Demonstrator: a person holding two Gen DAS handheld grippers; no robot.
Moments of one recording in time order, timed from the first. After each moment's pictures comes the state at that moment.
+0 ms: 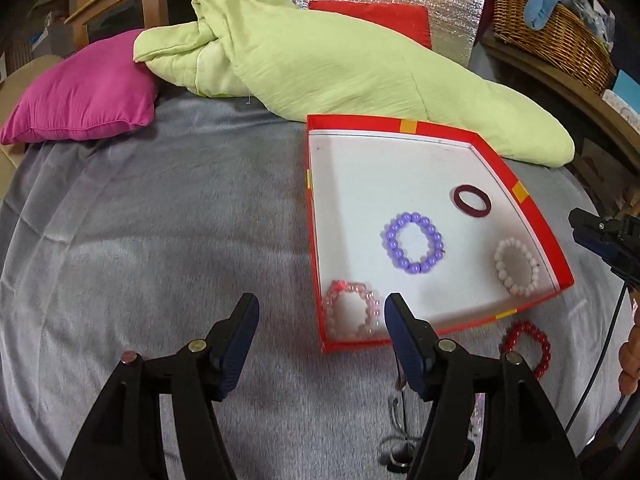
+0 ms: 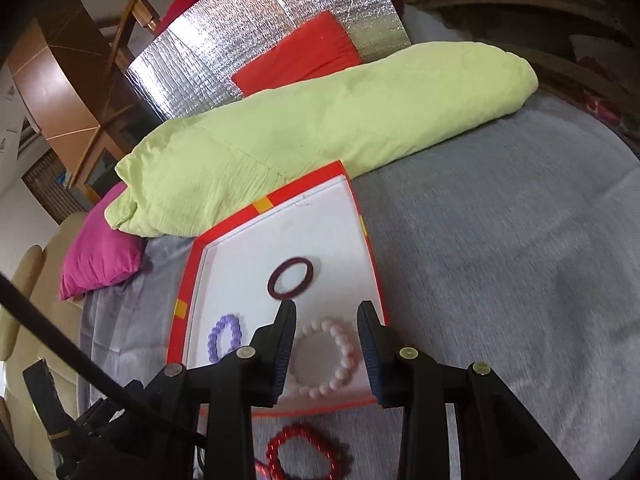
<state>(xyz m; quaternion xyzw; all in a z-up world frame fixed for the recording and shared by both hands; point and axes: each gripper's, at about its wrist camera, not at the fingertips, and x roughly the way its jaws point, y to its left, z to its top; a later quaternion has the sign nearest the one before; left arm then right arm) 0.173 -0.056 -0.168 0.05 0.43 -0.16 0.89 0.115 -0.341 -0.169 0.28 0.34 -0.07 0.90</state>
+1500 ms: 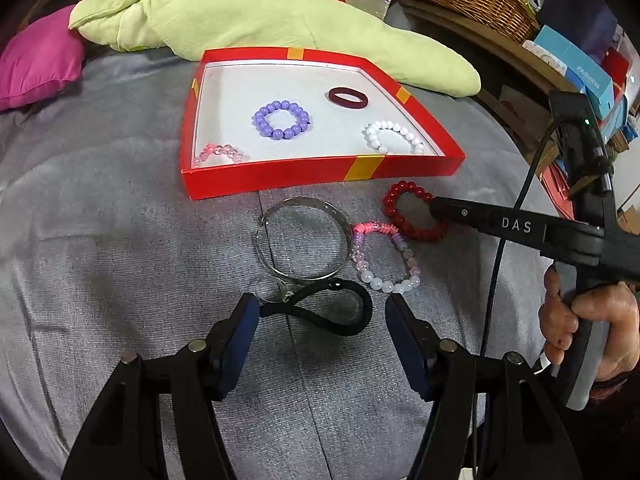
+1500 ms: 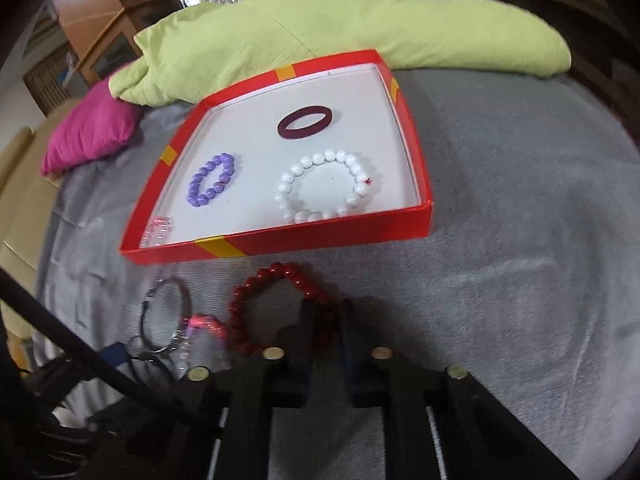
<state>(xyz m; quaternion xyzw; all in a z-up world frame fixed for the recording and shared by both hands) 0.076 -0.070 -0.198 0.04 0.48 -0.30 0.82 0.084 -0.275 -0.225 0.15 0.46 -0.04 0.88</state>
